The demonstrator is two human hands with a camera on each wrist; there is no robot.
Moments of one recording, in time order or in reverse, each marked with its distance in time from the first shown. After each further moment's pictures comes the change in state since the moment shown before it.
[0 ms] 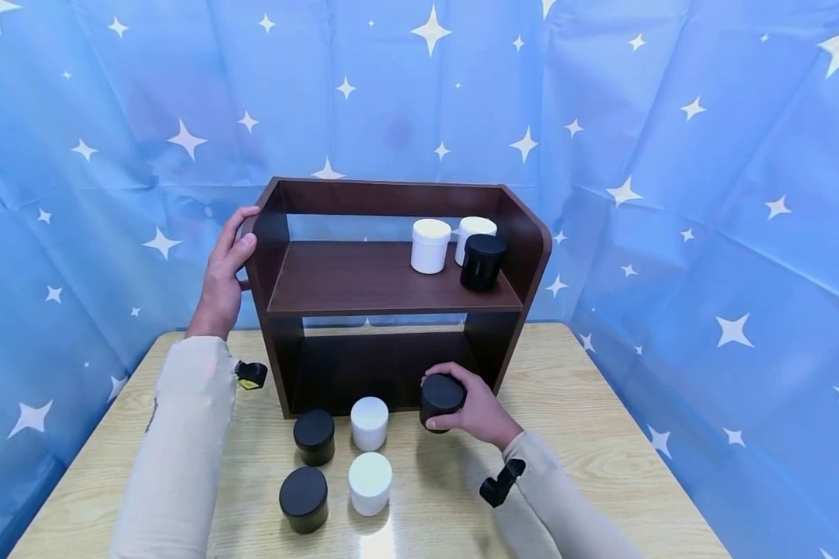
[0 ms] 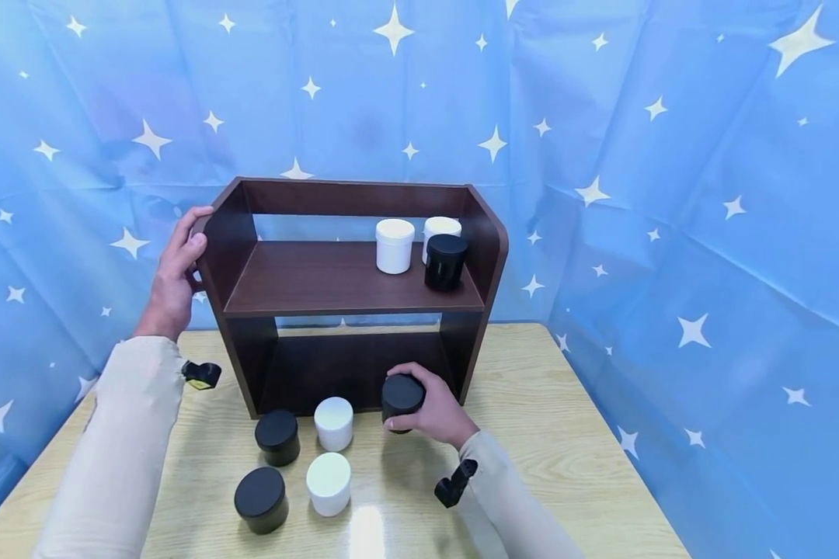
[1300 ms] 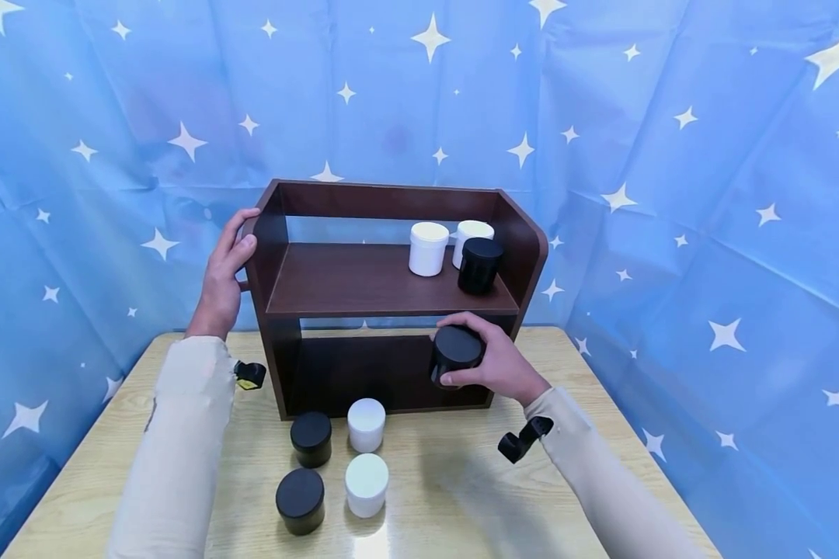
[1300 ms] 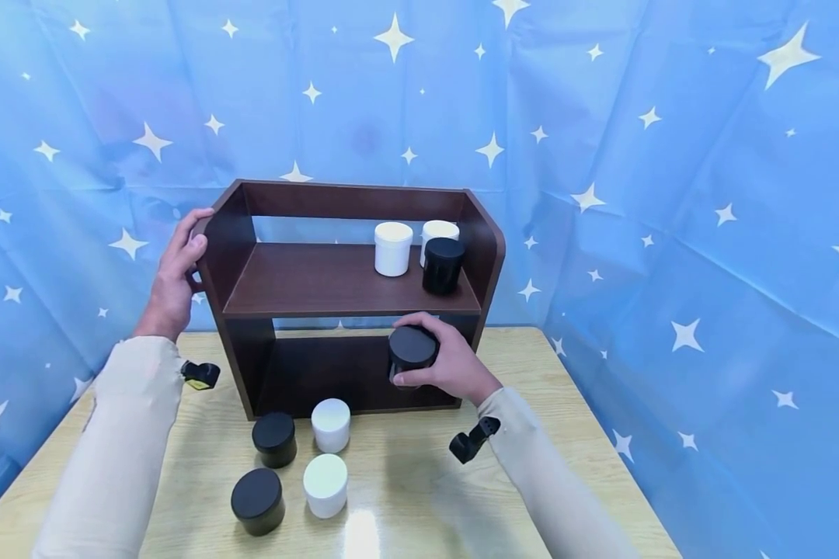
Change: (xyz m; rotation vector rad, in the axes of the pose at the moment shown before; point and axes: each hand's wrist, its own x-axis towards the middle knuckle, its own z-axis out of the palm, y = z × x) left_hand -0.002 0.000 0.000 0.015 -0.001 -0.002; right_hand 0.018 -0.080 -0.061 0.005 -0.051 -0.129
